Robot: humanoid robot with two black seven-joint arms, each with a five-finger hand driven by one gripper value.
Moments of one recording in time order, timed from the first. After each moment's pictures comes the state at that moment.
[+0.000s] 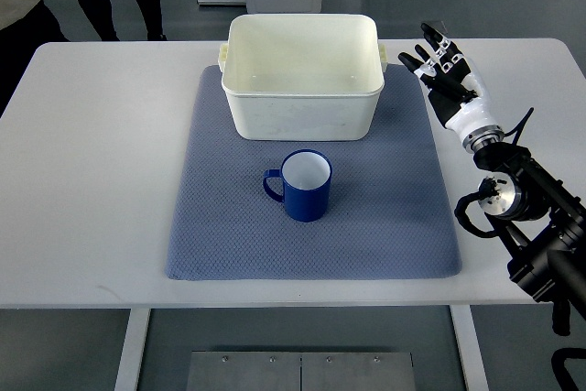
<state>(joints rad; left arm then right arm) -0.04 0.00 -0.10 -0.29 0.04 0.12 -0.11 0.63 -0.09 1.04 0.87 -0.47 0.07 0.29</state>
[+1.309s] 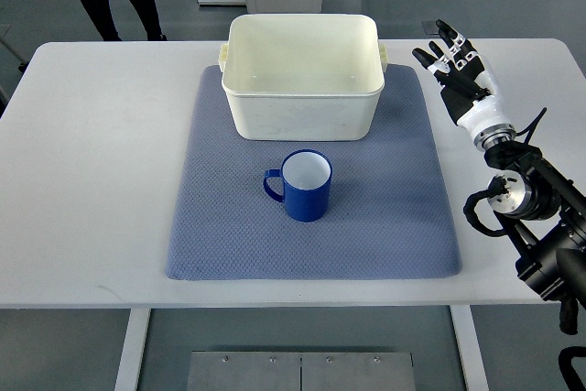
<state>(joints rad) -0.04 0.00 -0.10 -0.29 0.04 0.13 -0.11 0.63 -0.12 1.06 0.86 -0.44 0.07 0.30</state>
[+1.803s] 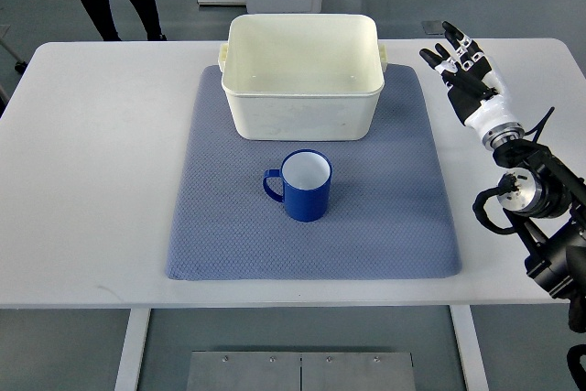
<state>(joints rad) -0.04 0.00 -0.10 -0.29 0.04 0.13 -0.11 0.63 -0.14 1.06 0.86 -0.43 0.08 0.27</state>
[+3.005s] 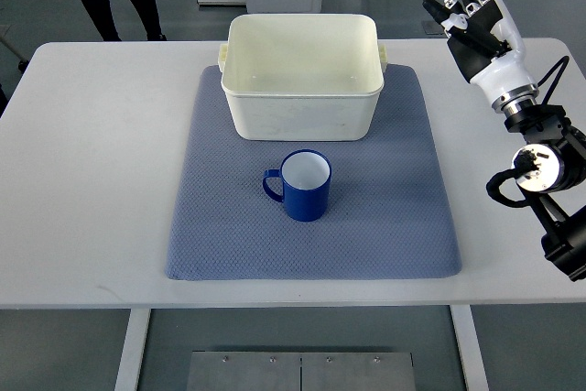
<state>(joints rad) -0.04 0.00 -0.10 -0.29 0.04 0.13 -0.11 0.66 -0.22 1.04 1.08 -0.46 0.17 0.32</state>
